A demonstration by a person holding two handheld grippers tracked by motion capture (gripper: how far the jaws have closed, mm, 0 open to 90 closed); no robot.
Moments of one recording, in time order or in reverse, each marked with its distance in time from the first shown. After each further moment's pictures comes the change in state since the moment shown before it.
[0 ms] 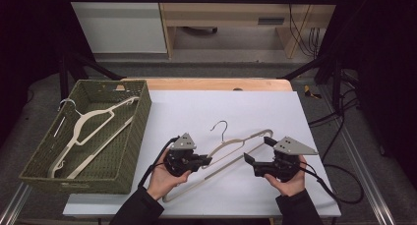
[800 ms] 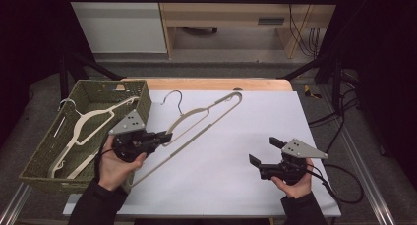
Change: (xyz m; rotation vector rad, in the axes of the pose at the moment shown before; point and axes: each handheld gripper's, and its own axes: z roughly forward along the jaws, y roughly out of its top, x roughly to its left) left arm 0.027 0.031 -0.126 -0.128 0.180 0.030; right arm -0.006 -0.002 -0.015 -0.042 0.009 0.014
